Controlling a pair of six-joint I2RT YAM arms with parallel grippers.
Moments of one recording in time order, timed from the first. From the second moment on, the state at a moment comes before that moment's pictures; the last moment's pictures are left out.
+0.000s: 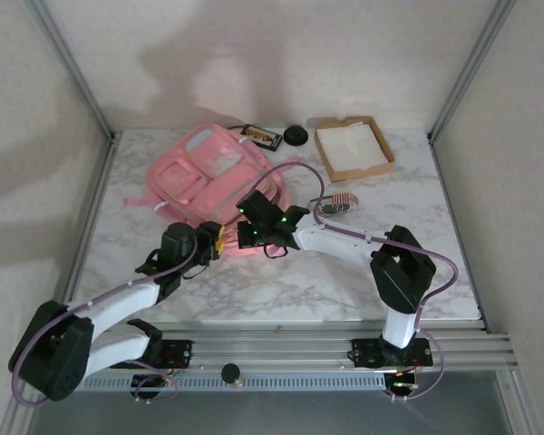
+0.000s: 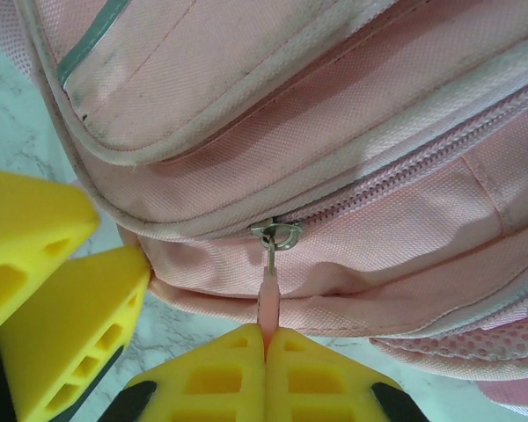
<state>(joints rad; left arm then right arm) -0.43 1.14 0.38 0.27 0.09 -1.74 0.97 1.81 1.35 -0.47 0.00 0.67</state>
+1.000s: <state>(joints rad) -0.50 1.32 0.48 0.26 -0.04 -1.86 0.88 1.78 1.27 -0.41 -0.03 0.59</state>
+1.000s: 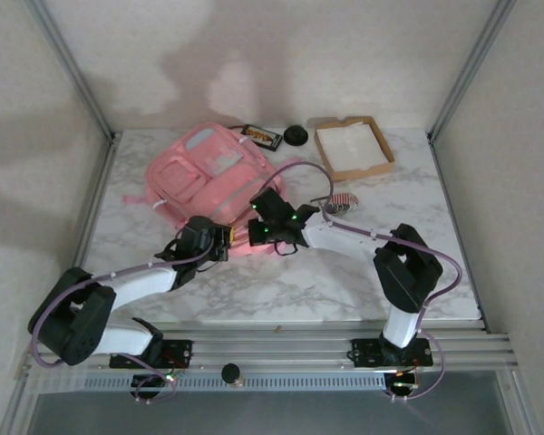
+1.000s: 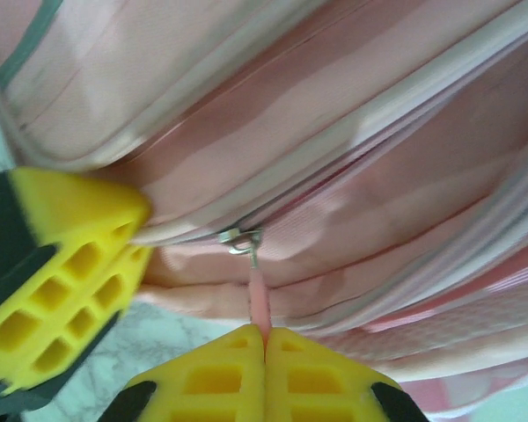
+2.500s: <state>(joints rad) -0.11 1.11 0.52 -0.14 0.14 -1.35 0.78 2.15 1.67 -0.53 -0.39 -0.06</state>
